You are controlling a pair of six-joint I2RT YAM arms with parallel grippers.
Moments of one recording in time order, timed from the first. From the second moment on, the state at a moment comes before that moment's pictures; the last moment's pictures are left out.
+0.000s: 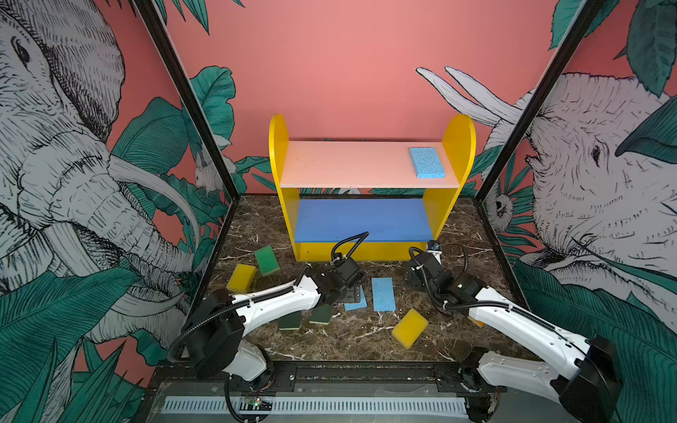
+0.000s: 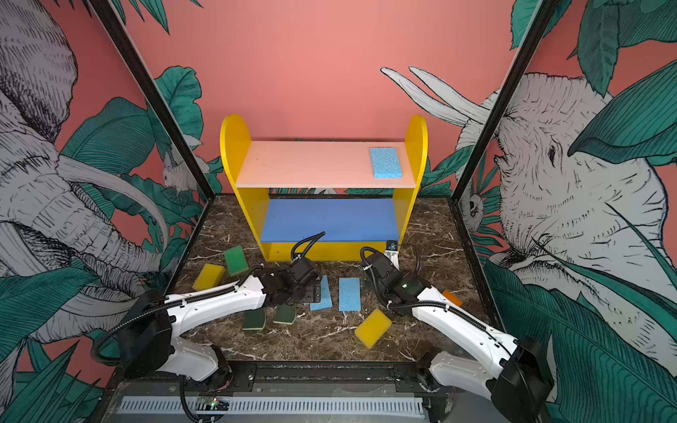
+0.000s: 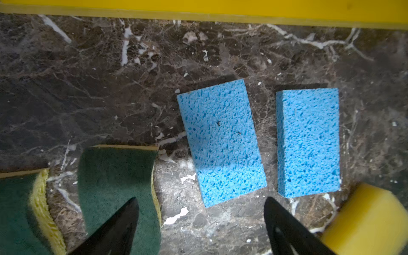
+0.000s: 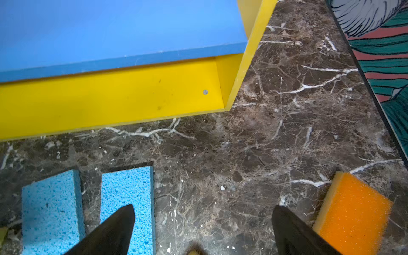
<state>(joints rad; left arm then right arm) -0.97 1.49 0.99 -0.66 -0.24 -0.86 0.72 1.11 0.84 -0.70 0.55 0.71</state>
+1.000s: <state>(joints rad) -0.98 1.75 1.12 -0.70 -0.06 -0.82 0.67 1.17 0.81 -0.70 0.55 0.79</state>
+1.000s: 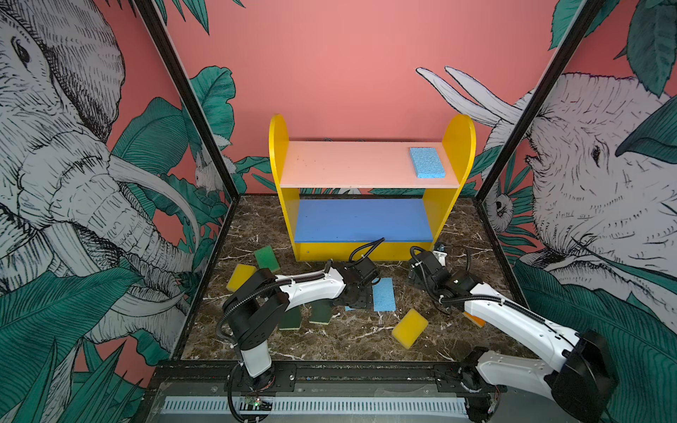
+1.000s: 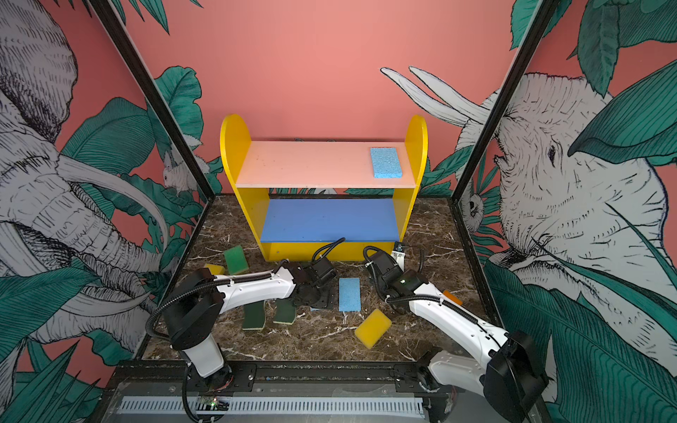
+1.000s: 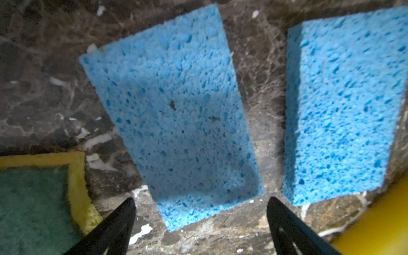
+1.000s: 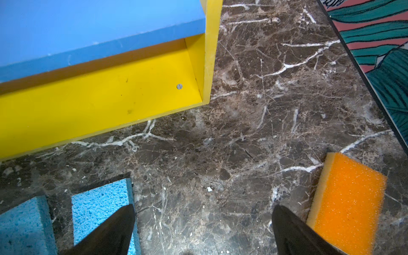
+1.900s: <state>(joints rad) -0.98 1.87 1.22 -0.84 -0.09 -0.87 0.67 1.22 0.80 -0.61 0.47 0.74</state>
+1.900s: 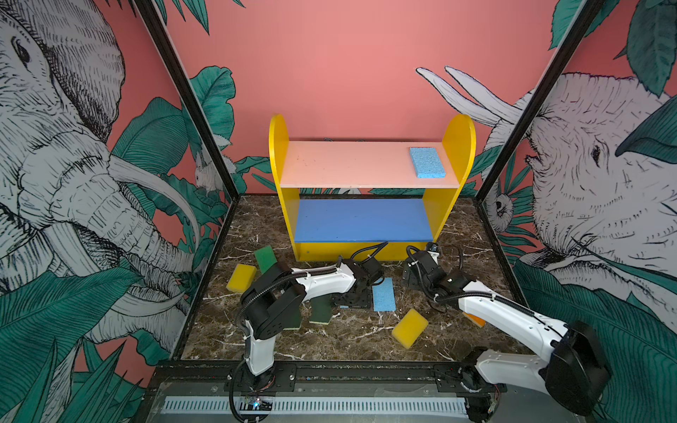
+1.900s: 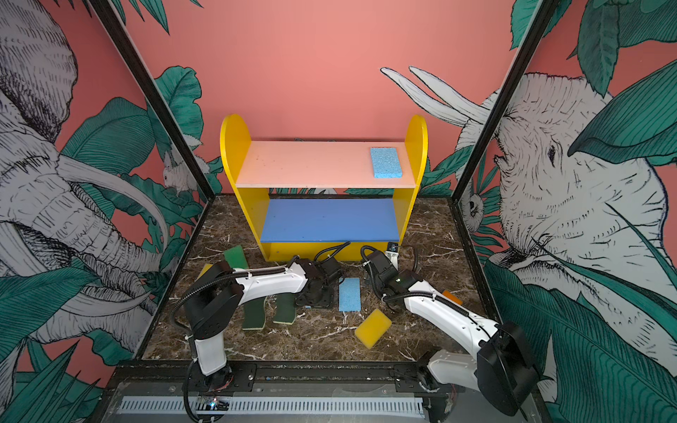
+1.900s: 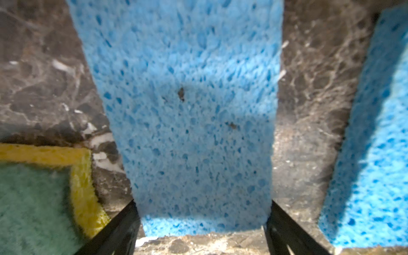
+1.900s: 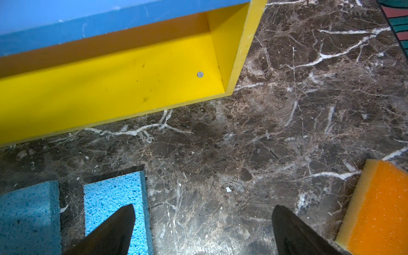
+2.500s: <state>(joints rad) -0.96 1.85 1.18 -0.79 -0.10 -0.79 0.66 1.22 0.80 -0.61 0.45 0.74</state>
